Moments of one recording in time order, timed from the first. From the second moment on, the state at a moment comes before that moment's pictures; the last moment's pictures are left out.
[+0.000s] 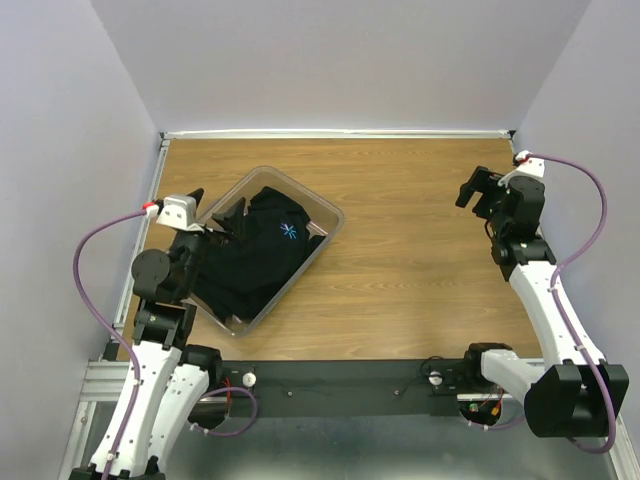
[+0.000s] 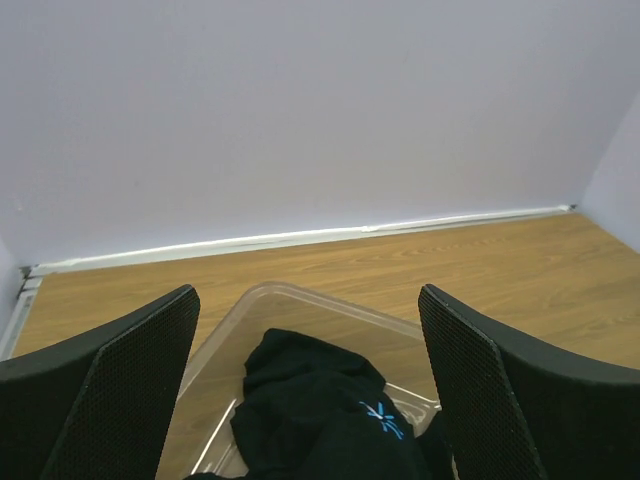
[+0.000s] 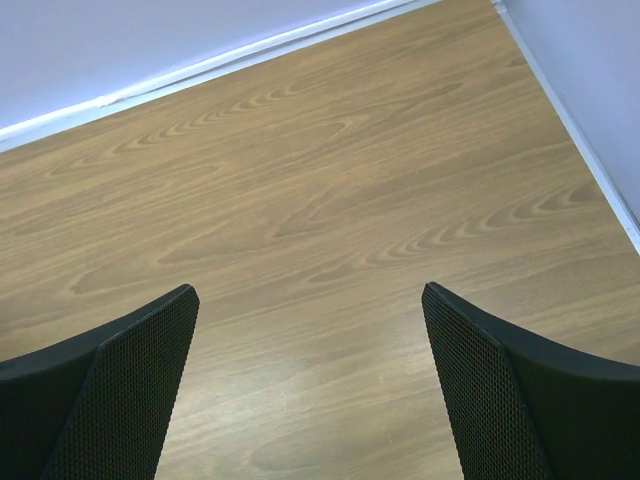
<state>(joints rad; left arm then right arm) -0.18 0.54 0.62 0.16 0.08 -0.11 -0.01 1.05 0.83 -0.08 0.15 0.25</state>
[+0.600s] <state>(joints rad) -0.35 0.95 0.81 -0.18 0.10 -0.27 -0.01 1.05 0.81 -0.25 -0.70 -0.27</state>
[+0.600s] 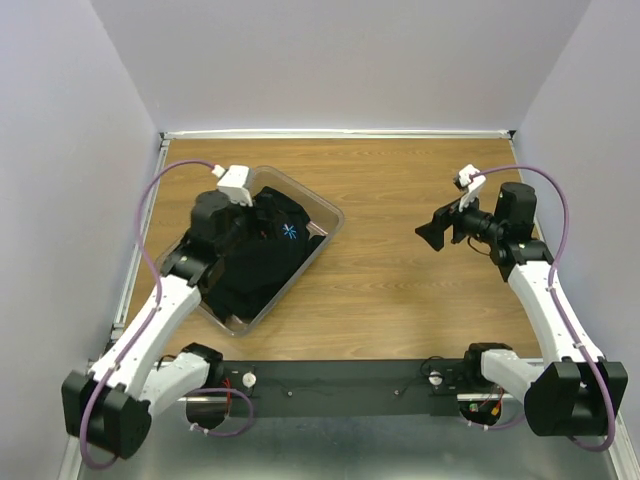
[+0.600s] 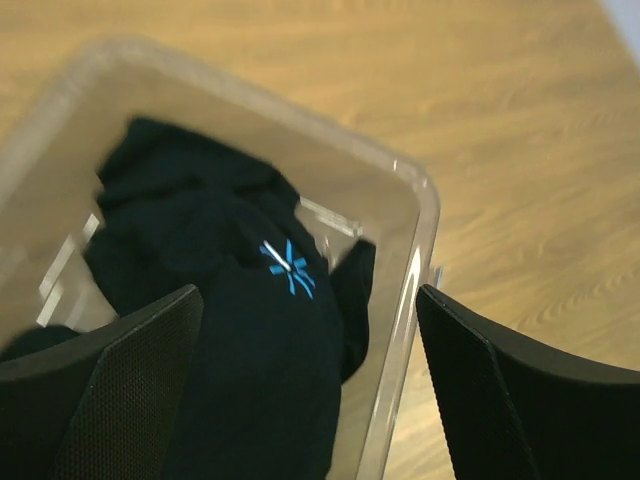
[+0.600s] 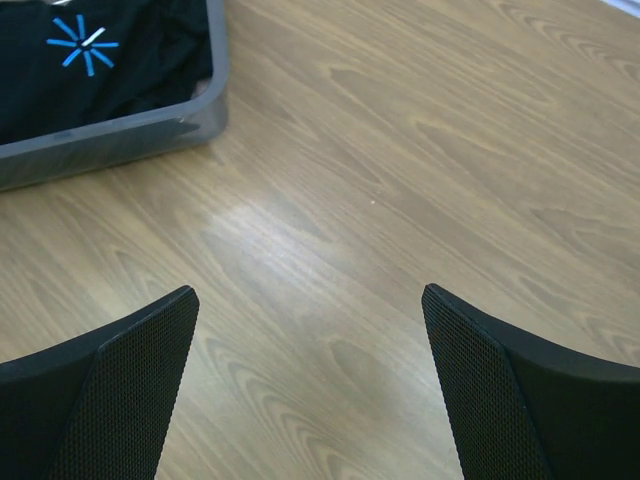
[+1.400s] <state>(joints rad) -0.59 1.24 1.35 -0.42 -0.10 -0.26 -0.01 1.01 0.80 -0.28 -0.75 -0.29</state>
